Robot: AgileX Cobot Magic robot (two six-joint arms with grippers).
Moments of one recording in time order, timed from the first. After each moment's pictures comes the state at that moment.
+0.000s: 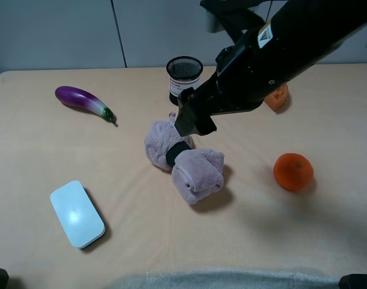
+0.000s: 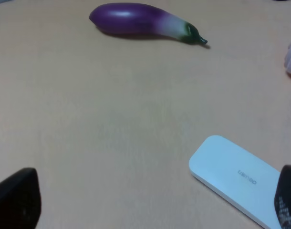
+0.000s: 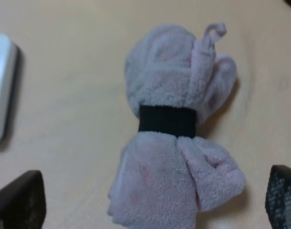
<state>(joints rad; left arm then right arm) -0.05 0.00 -0.49 -0.05 1.06 0.16 0.80 1.49 -1.01 0.15 0.66 0.00</state>
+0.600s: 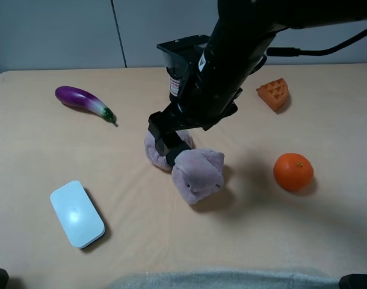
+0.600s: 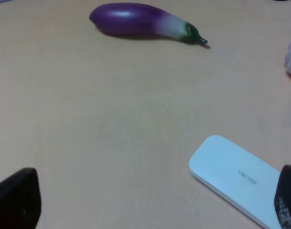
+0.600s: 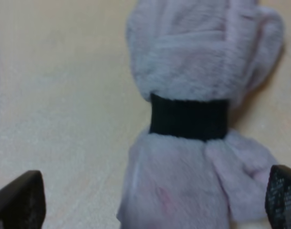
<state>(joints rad) -0.05 0.00 -0.49 -0.05 1.06 0.16 0.85 1.77 -1.19 0.16 0.76 0.02</state>
